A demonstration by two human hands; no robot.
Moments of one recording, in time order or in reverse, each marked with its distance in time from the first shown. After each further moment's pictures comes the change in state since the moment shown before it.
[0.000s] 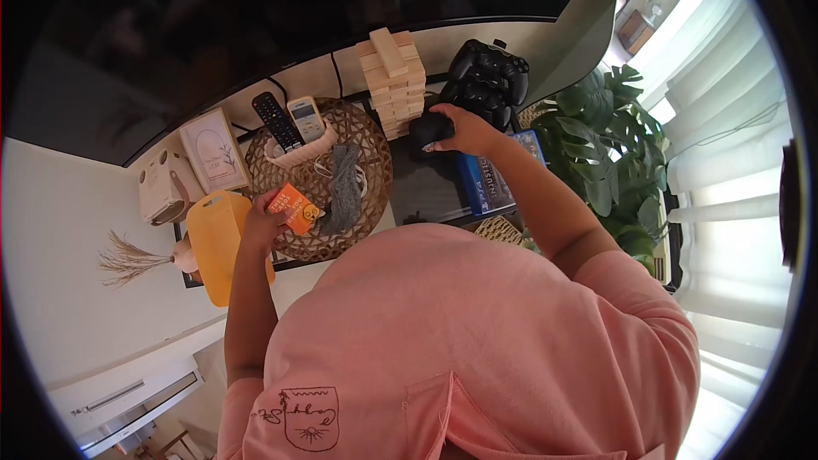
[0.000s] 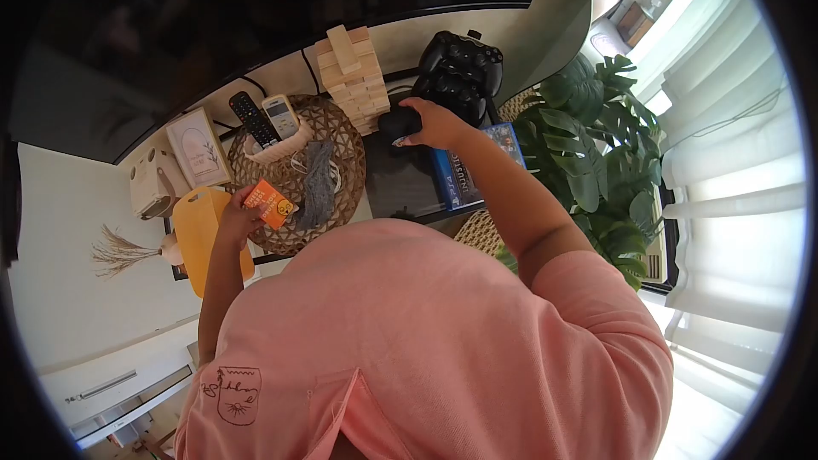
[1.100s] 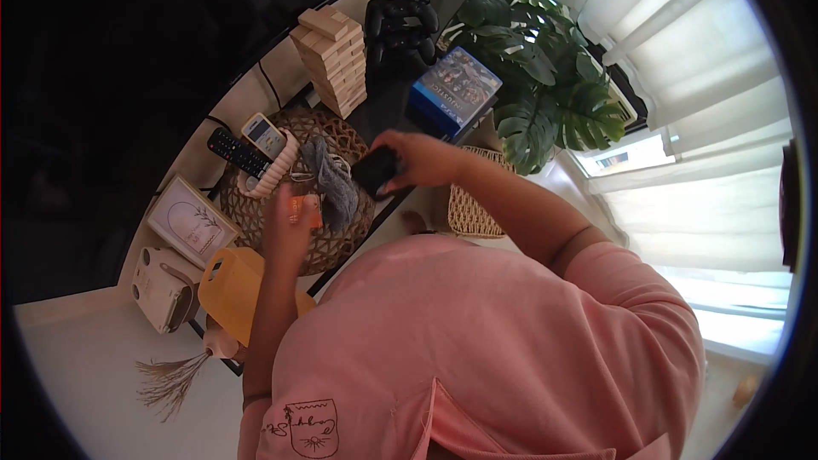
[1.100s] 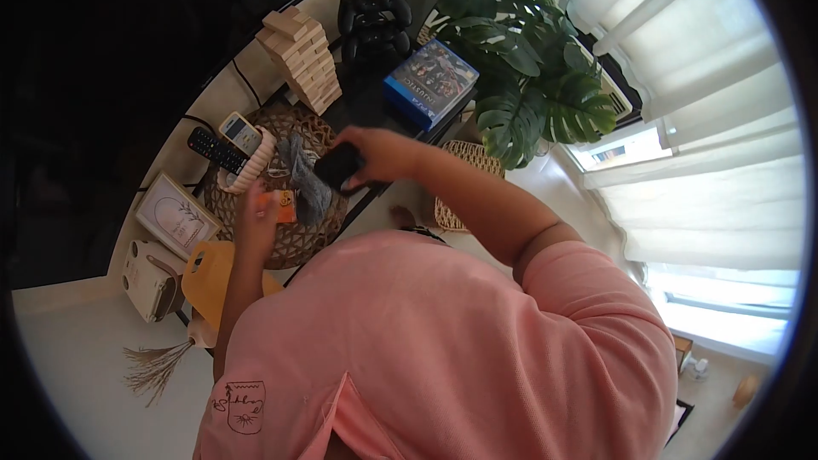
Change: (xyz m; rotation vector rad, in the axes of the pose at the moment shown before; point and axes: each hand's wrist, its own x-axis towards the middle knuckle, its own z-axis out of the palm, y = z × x) left_hand -0.016 0.034 0.013 0.780 -0.442 0.730; right_hand -0.102 -0.181 0.101 0.135 0.031 0.223
